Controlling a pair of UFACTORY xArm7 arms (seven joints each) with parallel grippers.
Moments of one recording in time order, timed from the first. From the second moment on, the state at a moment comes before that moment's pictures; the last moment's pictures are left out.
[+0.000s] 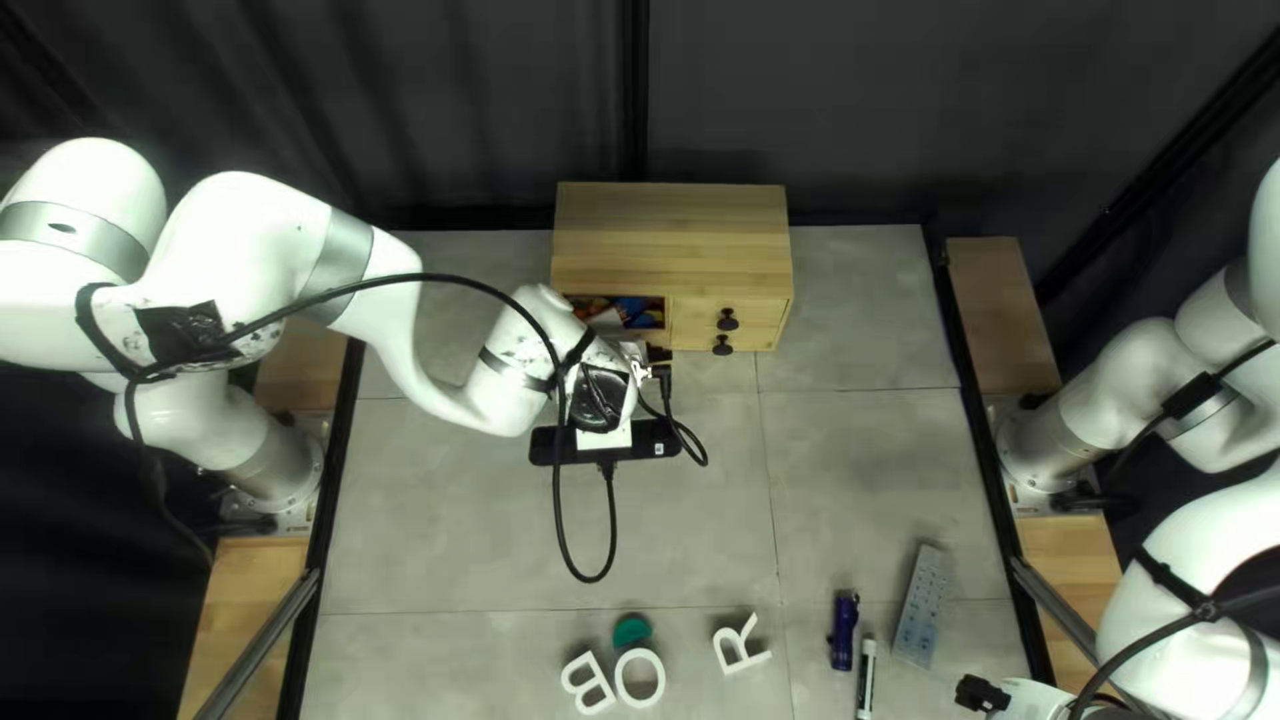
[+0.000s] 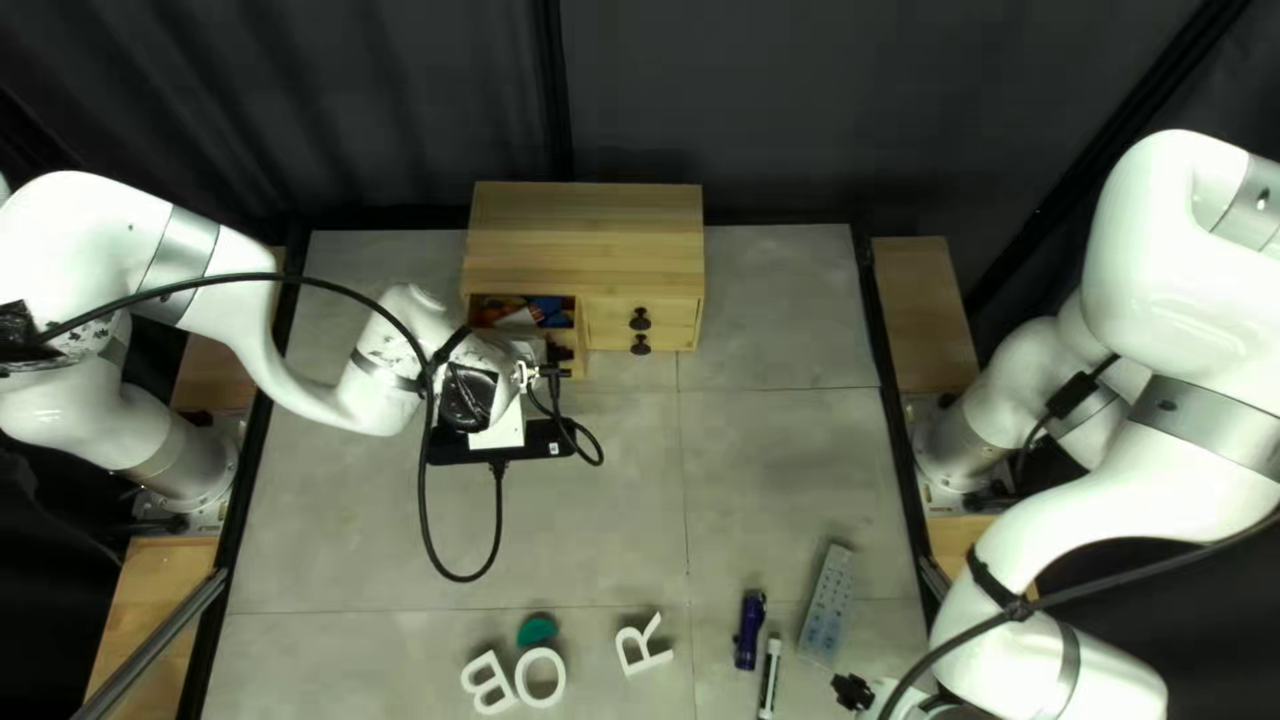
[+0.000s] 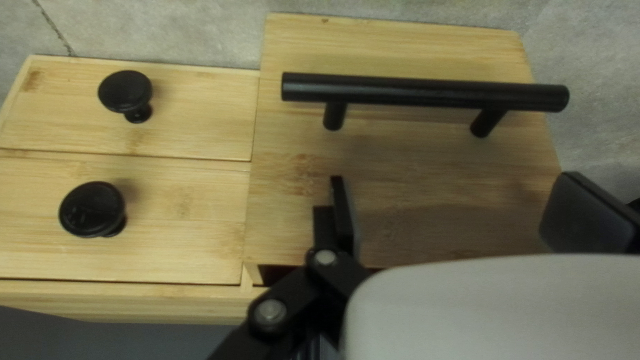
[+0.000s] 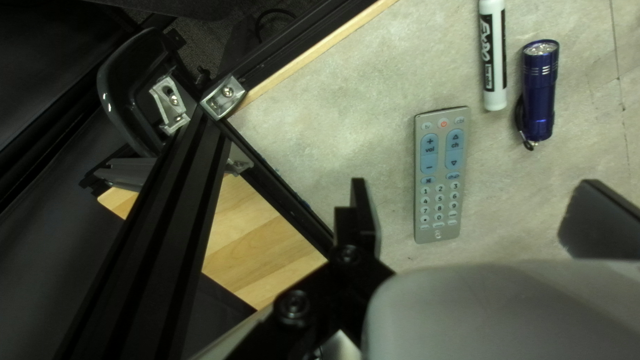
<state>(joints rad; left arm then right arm) 0.09 0.14 -0.11 0.95 0.78 1.02 0.99 0.57 -0.06 0.47 0.96 -0.07 1.18 0.10</state>
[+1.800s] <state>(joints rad) 0.12 0.20 -0.07 1.00 0.84 1.06 0.98 0.57 -0.06 0.47 0.96 -0.07 1.18 0.10</state>
